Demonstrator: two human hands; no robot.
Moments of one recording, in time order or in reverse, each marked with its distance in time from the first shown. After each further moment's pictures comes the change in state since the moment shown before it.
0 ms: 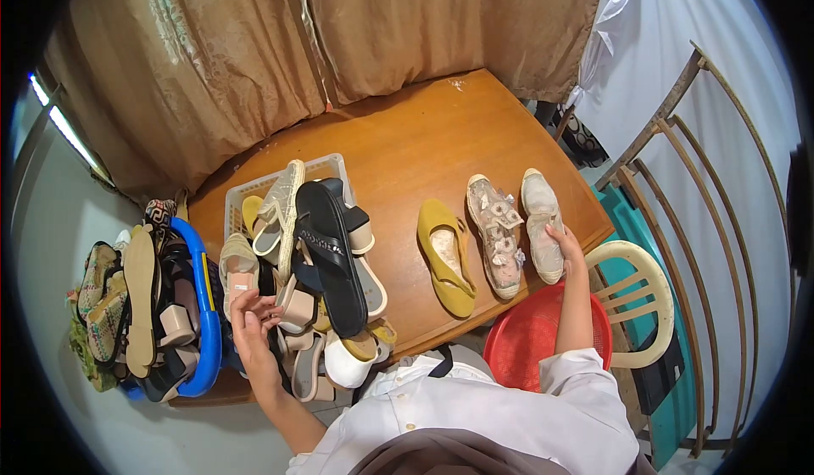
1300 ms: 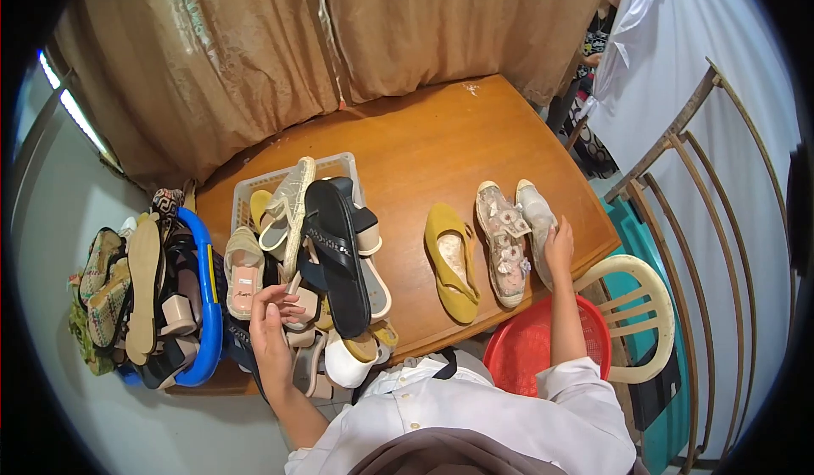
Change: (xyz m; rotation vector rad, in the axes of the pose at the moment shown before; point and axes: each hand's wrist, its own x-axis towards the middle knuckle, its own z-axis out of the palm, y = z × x) left_hand -0.002 0.003 0.017 0.012 -0.059 -0.051; right_hand 0.002 0.004 0.050 -1.049 0.455 -0.554
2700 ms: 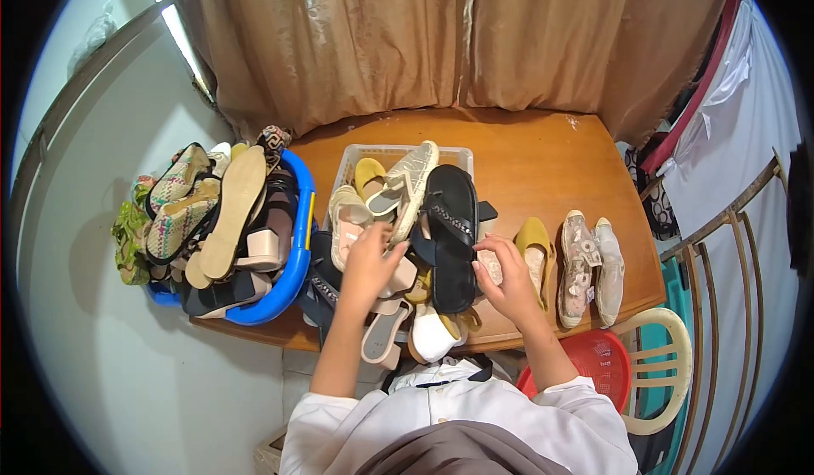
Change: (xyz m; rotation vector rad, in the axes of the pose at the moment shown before) left_hand 0.054 -0.020 -0.029 0.666 -0.012 0.133; right_hand -0.160 -0.311 -0.051 0.690 -0.484 -0.825
